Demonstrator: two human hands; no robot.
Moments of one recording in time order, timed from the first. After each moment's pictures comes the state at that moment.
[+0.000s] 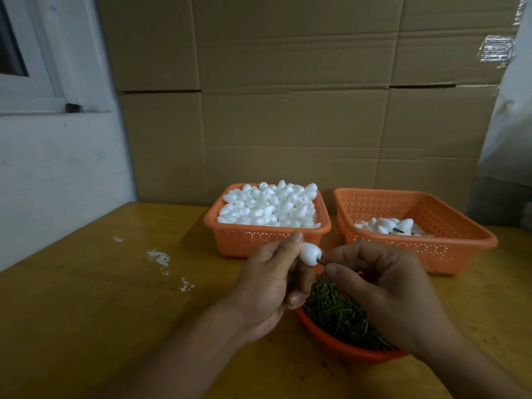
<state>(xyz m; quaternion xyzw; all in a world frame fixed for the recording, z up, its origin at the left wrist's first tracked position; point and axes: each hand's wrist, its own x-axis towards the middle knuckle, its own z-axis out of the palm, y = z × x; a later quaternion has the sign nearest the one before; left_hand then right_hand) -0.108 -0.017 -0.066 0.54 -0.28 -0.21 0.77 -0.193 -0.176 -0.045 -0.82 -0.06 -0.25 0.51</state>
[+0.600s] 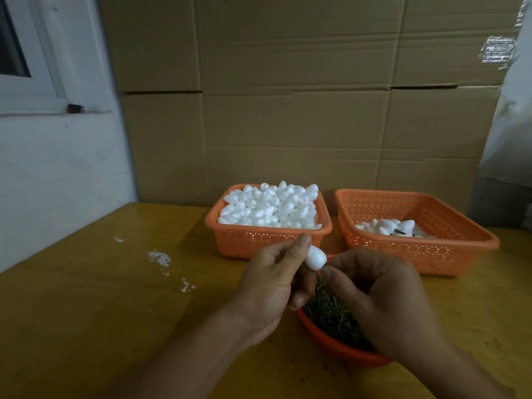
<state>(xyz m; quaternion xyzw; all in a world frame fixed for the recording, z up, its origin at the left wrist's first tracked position) -0.111 -0.019 -0.067 0.57 -0.30 -0.15 0.75 -0.193 -0.171 -0.056 -0.86 -0.06 -0.32 0.40</state>
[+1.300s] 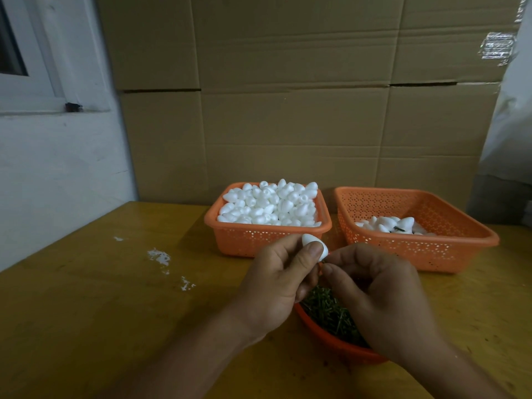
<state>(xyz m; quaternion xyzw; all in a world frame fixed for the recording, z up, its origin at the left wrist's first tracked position) -0.112 -0.020 -0.068 0.61 -0.37 -0.07 0.69 -0.192 -0.166 -0.058 -0.85 -0.08 -0.32 0.42</state>
